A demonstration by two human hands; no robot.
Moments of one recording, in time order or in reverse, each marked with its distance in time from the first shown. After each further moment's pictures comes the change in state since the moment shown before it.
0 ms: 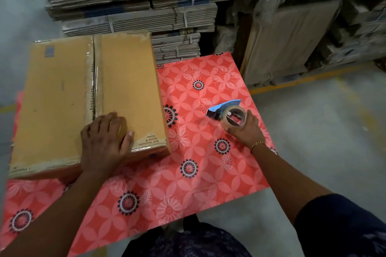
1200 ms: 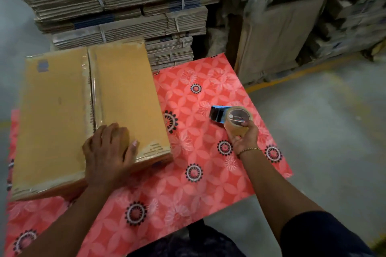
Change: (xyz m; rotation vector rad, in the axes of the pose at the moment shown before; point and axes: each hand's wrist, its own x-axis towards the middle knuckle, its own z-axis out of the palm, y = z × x) left_hand 0.002 -0.004 -0.001 -0.070 -0.050 -0.014; right_hand -0.023 -0.032 0.021 1.633 0.114 0.575
